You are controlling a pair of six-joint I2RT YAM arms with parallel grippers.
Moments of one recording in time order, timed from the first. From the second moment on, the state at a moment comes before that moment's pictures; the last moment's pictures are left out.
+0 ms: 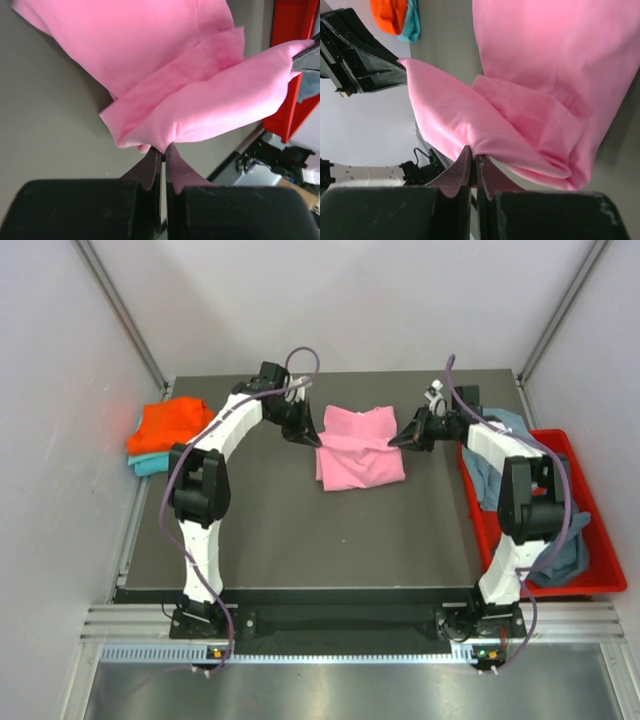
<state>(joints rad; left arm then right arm) -0.30 2.10 1.84 -0.81 0.65 -0.31 0.09 1.81 1.24 -0.28 -0.87 0.58</state>
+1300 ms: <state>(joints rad) -0.28 2.59 2.39 -0.63 0.37 -0.20 0.08 2.29 1.74 -0.13 -0.76 0.59</state>
